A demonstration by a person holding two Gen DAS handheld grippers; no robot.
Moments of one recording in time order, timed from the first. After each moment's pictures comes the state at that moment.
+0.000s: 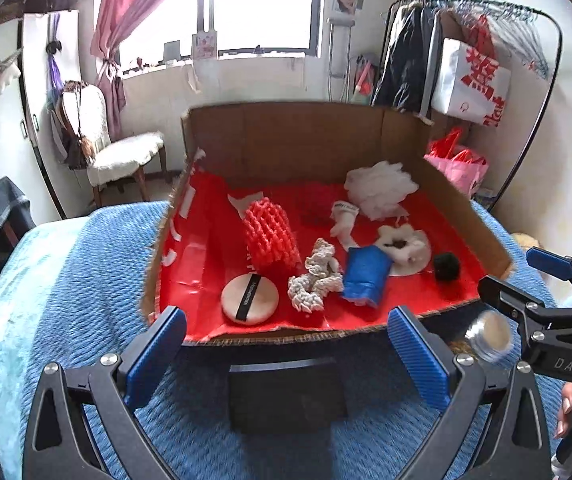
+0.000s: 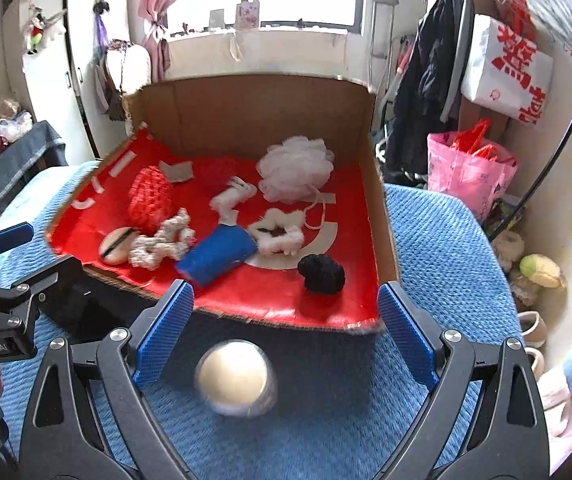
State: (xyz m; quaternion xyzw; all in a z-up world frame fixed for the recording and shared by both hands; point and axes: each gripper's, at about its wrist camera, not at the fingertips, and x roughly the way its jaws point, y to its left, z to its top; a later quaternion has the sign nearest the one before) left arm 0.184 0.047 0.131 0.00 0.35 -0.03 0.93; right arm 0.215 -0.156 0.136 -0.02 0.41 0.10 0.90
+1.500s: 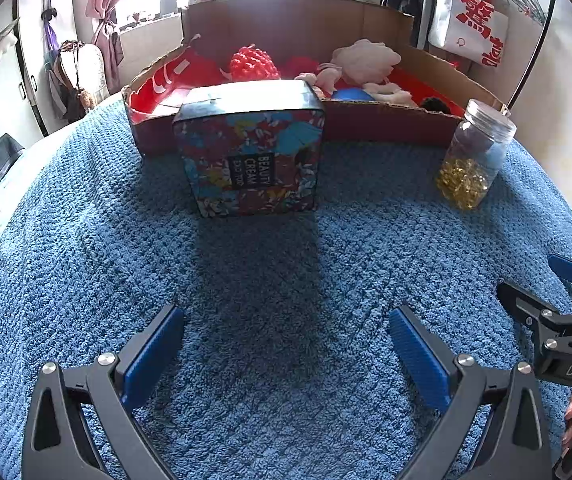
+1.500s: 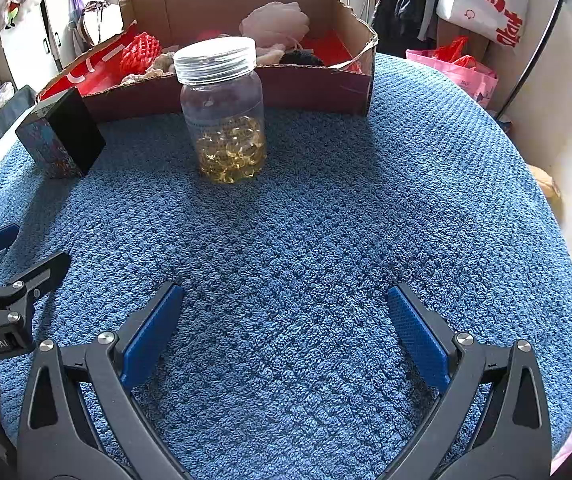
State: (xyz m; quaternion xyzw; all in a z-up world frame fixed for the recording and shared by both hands) left arm 0.107 0.026 0.019 0.01 0.44 -0.02 0.90; right arm 0.110 -0.167 0.039 0.00 0.50 0.07 0.86
